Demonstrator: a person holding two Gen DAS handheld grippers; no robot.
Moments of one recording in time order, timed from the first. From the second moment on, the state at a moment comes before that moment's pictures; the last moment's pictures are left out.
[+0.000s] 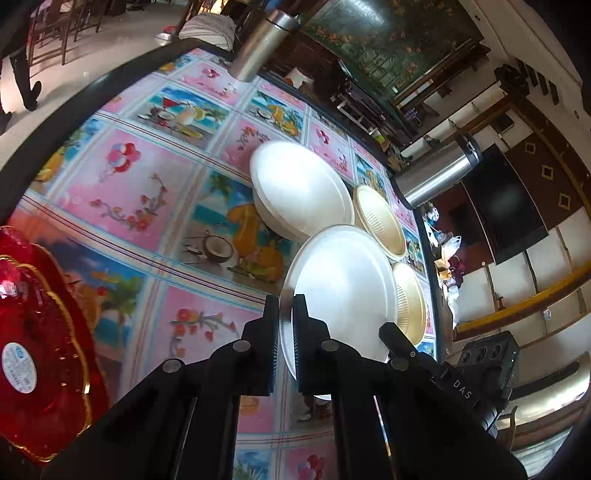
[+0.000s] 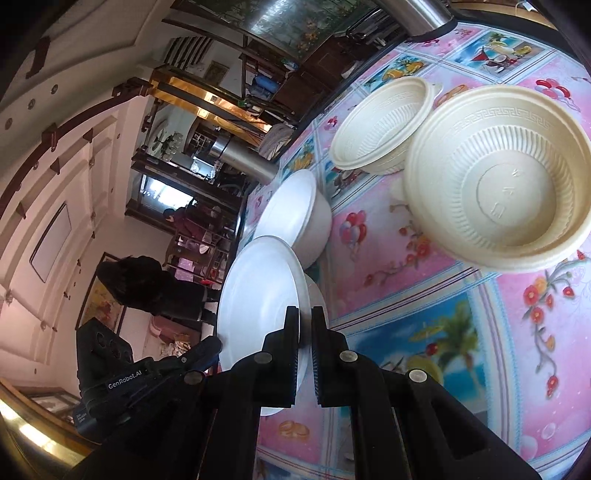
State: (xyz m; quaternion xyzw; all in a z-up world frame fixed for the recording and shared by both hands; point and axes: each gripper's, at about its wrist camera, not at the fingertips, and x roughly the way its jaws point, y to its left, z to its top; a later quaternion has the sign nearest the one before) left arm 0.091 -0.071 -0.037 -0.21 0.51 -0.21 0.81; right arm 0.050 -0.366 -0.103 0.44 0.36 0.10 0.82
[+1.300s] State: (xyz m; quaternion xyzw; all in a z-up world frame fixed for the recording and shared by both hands) left arm 0.004 0.147 -0.080 -0.20 0.52 -0.05 0.83; right arm 0.056 -0.086 -0.107 0.24 0.50 0.20 0.80
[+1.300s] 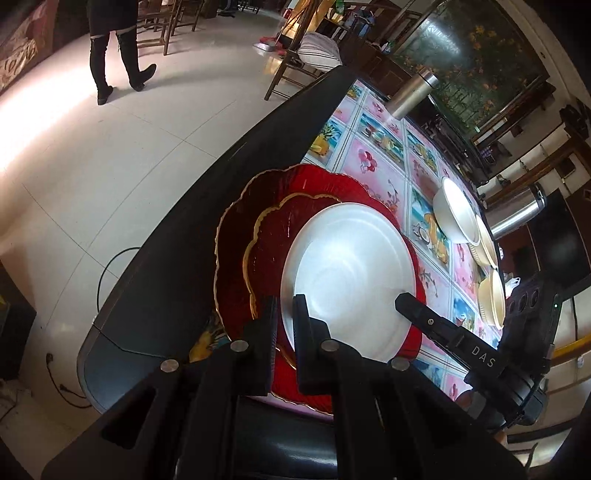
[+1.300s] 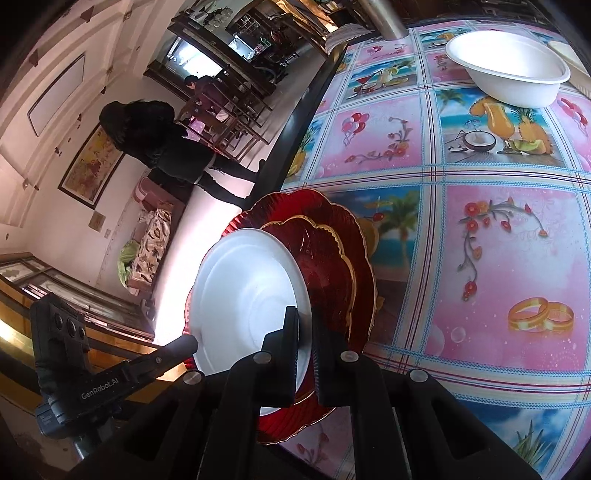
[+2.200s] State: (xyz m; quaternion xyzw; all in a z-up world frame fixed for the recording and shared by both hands) left arm -0.029 0.060 -0.007 0.01 0.31 0.03 0.95; right arm -0.012 -0.183 -0.034 0.13 0.23 0.10 0.96
